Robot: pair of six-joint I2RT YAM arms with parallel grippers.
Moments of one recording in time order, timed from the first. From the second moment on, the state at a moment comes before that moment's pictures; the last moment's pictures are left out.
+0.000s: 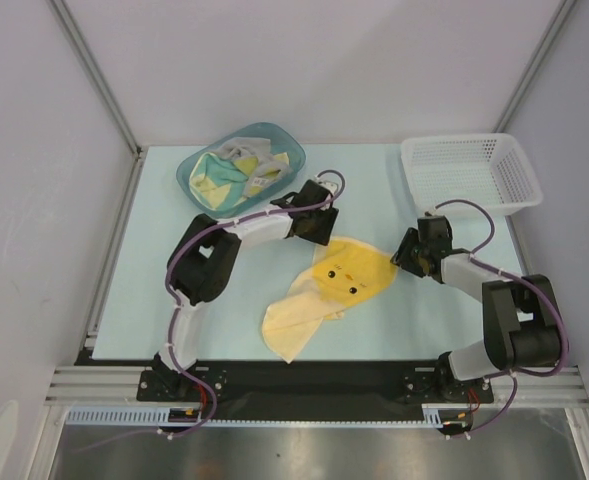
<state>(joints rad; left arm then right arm) -0.68 2.14 1.55 -0.33 -0.02 -0.24 0.15 1.46 0.65 -0.08 -0.02 0.59</state>
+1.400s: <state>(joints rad) -0.56 1.43 1.60 -0.38 0.05 -0.27 0.25 1.15 1.26 -0.14 -0.09 0.39</state>
